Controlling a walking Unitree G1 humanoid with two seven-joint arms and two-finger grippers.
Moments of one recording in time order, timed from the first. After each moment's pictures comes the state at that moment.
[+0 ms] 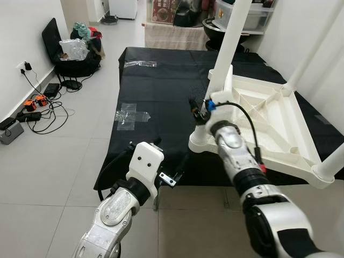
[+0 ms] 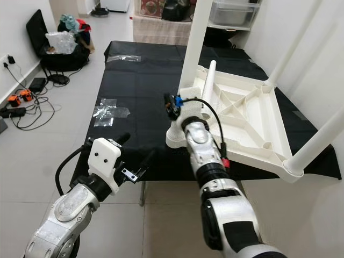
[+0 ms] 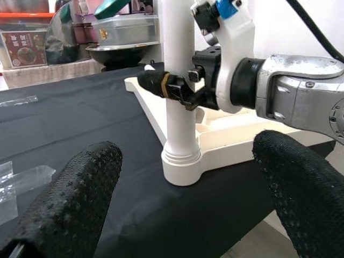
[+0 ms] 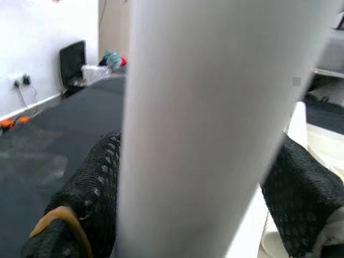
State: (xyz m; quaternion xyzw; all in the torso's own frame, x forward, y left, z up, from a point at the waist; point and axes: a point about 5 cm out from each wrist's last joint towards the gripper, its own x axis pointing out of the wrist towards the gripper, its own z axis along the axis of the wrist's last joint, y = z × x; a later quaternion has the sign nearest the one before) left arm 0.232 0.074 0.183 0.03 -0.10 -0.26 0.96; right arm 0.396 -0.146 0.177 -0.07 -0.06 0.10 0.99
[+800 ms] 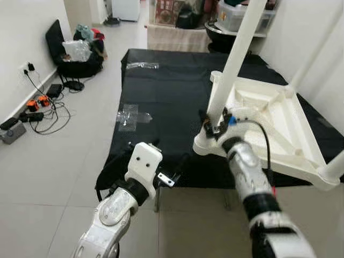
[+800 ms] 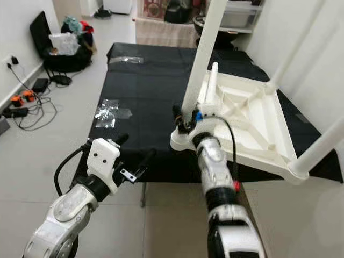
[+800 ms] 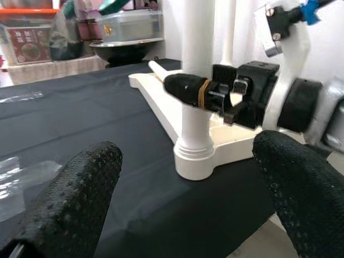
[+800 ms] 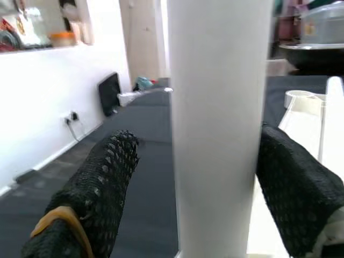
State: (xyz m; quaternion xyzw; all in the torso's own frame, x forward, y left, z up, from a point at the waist) left arm 0.235 0.076 0.180 0.03 -0.09 -0.25 0.96; right arm 0.355 -0.148 0.156 0.05 -0.09 0.15 0.98
